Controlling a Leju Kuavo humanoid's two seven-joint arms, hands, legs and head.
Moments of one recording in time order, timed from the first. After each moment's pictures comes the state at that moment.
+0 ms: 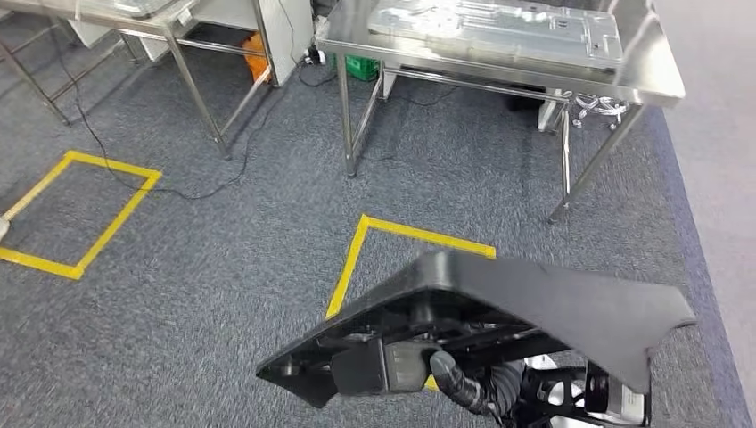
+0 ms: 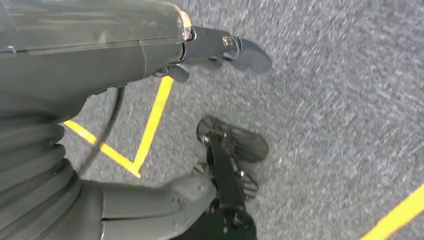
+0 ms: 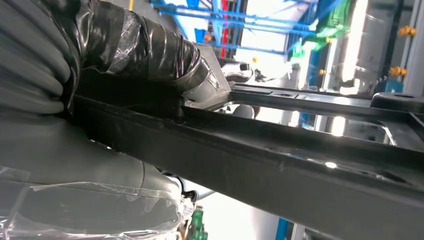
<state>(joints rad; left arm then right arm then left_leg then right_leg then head) -0.04 -0.03 0.96 -0.21 -0.63 -0.03 -0.13 -0.08 -0.18 0.47 -2.03 -0.39 0.48 -0.45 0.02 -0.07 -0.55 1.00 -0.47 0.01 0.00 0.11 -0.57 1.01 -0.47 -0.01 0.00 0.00</state>
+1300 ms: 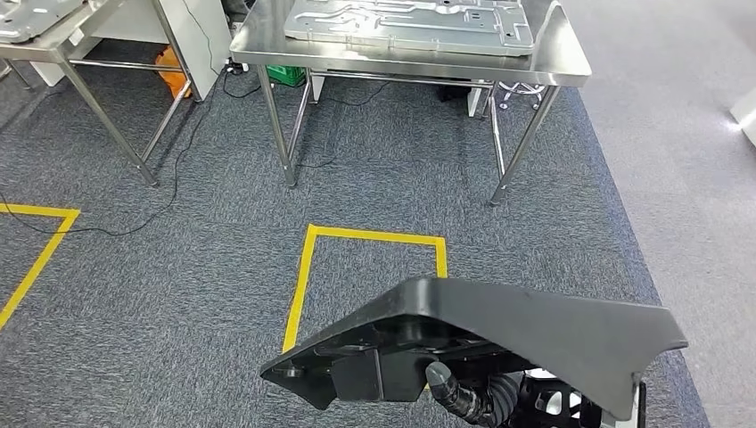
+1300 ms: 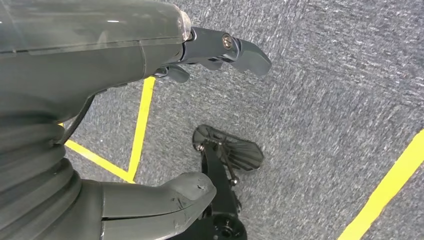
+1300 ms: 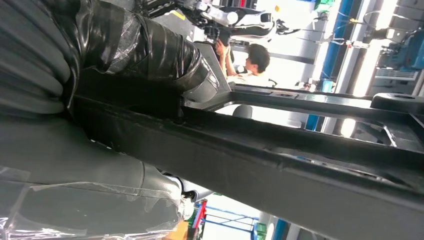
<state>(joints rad) -0.04 -0.04 1.00 -0.21 -0.63 -0.05 -0.14 -0.07 -0.19 0.48 -2.04 -0.34 0.45 -0.47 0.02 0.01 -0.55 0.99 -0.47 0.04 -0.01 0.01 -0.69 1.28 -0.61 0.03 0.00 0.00</state>
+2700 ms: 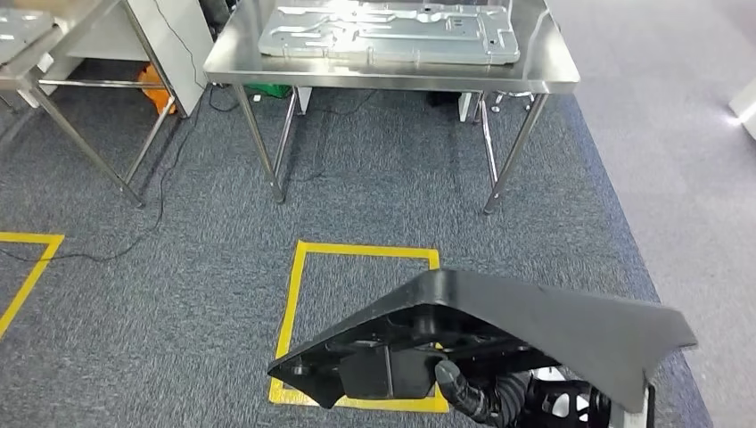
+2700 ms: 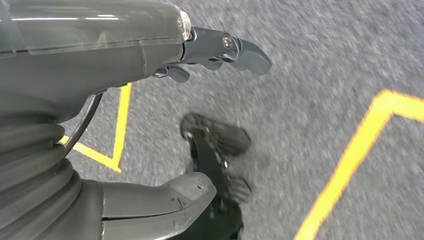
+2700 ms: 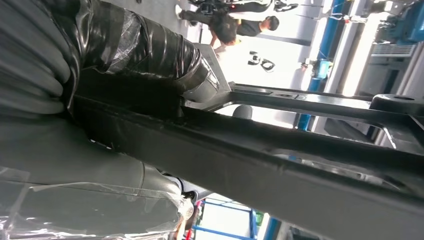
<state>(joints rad) -0.04 -0.04 1.01 -0.21 -0.66 -0.06 -0.16 -0.04 -0.19 0.45 -2.04 -0.33 0.46 -0.49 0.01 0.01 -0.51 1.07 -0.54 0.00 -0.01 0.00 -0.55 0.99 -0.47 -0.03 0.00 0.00</state>
